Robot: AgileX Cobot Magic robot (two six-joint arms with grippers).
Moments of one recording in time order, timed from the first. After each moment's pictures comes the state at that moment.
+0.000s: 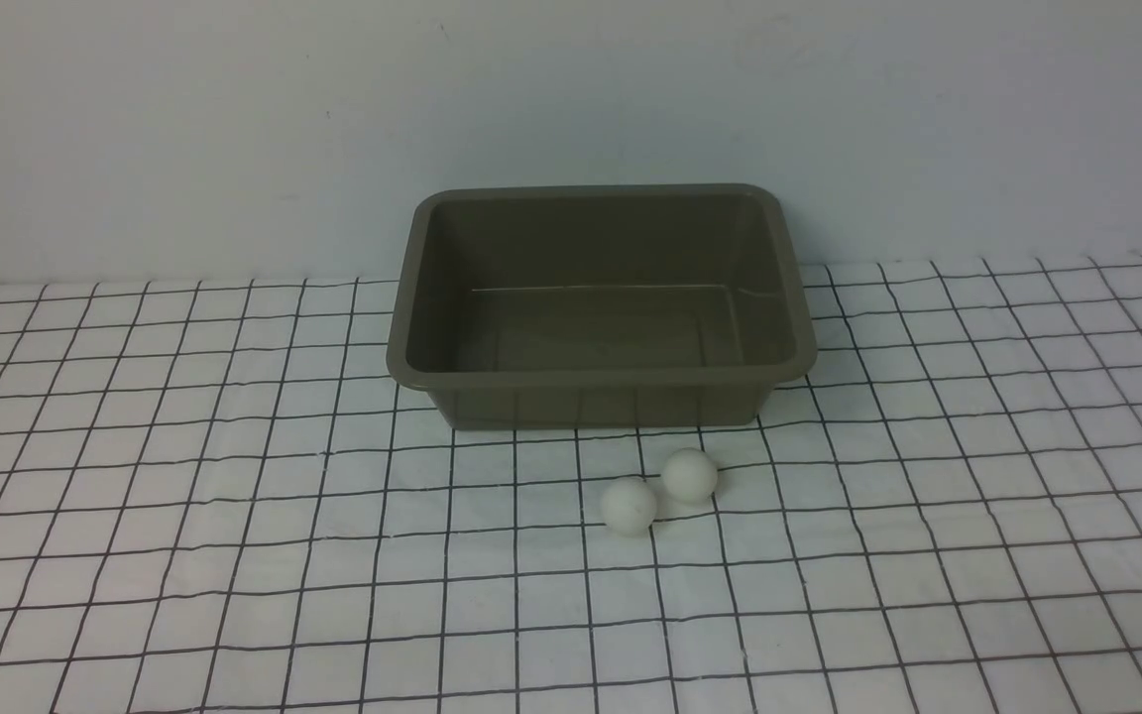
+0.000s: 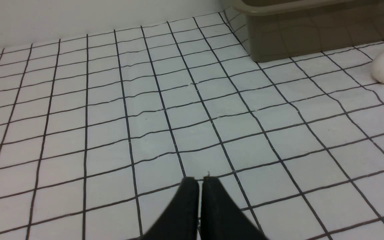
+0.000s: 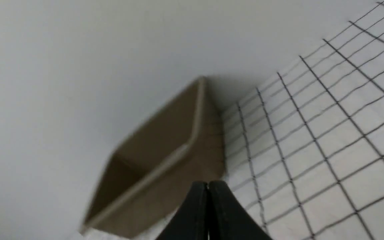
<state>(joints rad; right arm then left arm) 0.11 -0.01 0.03 0.44 0.24 0.33 -0.04 -0.02 0.02 -0.31 0.41 0.34</state>
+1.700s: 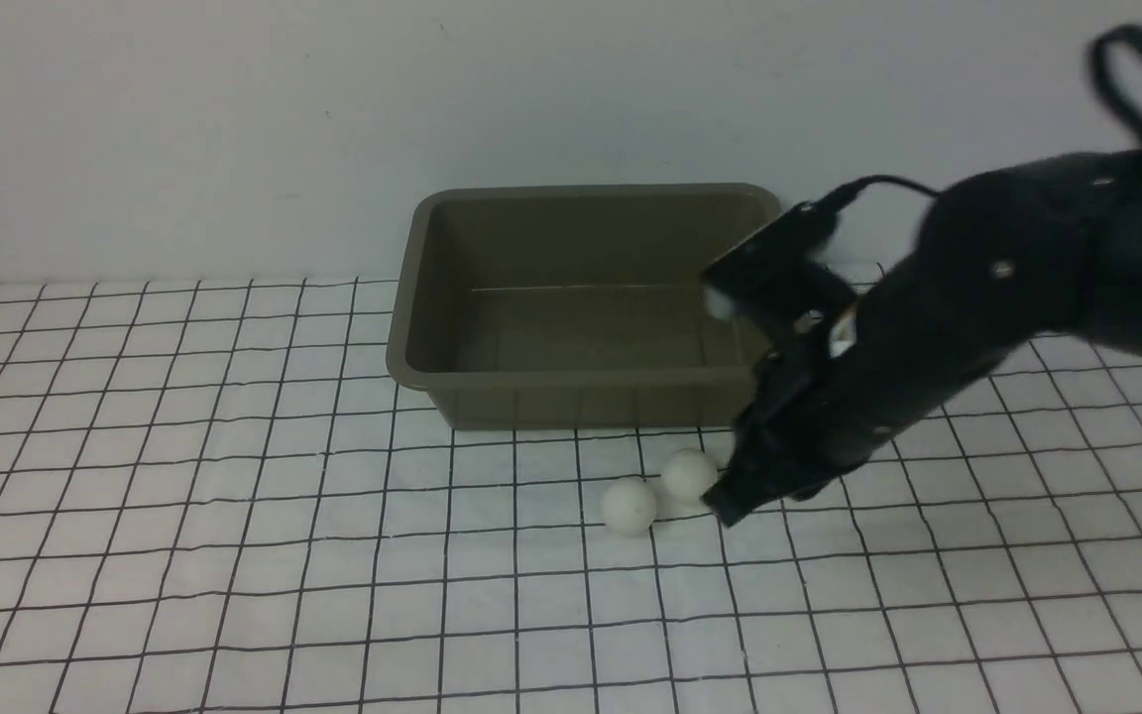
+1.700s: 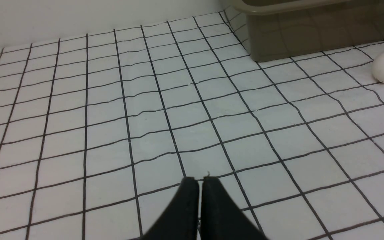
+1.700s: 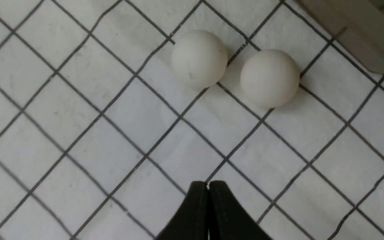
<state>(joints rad) 0.56 1.70 -1.25 0.13 0.88 -0.30 -0.04 -0.02 0.02 -0.31 0.41 0.34</state>
